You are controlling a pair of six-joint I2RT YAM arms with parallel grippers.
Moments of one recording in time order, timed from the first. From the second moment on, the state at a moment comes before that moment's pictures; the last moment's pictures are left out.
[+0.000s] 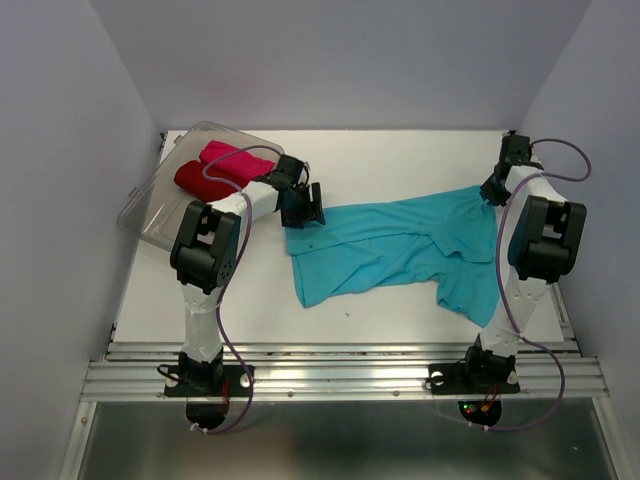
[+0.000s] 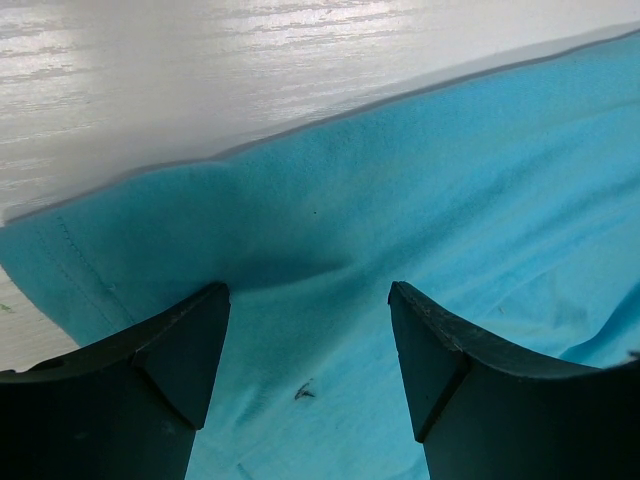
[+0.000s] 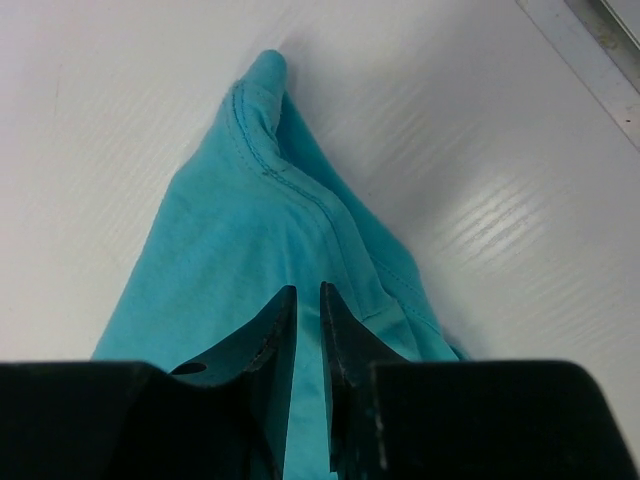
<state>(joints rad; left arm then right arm) -0.42 2.05 1.46 -0.42 0.20 -0.48 -0.24 2.07 1.60 -0.52 0.22 0.54</state>
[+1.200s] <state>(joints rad) -0.40 2.25 1.81 -0.56 0.10 -0.43 -0.24 2.38 1.99 -0.49 0.23 0.49</state>
